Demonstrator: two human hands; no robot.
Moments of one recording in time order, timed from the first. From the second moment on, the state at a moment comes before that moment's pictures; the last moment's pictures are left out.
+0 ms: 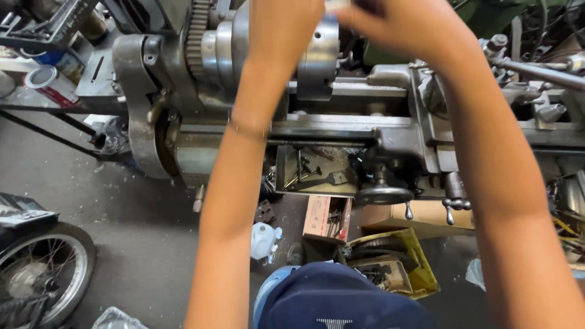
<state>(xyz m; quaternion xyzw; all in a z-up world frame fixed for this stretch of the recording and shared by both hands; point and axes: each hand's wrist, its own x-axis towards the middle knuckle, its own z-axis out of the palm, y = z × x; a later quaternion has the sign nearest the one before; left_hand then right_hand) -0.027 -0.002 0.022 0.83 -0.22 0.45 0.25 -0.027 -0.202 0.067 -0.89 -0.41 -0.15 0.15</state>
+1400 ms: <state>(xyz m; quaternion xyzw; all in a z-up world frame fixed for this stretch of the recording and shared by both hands) -0.153 -0.051 -0.306 0.97 -0.18 0.06 0.17 -0.279 -0.224 -0.128 -0.88 -0.02 -0.37 0.29</state>
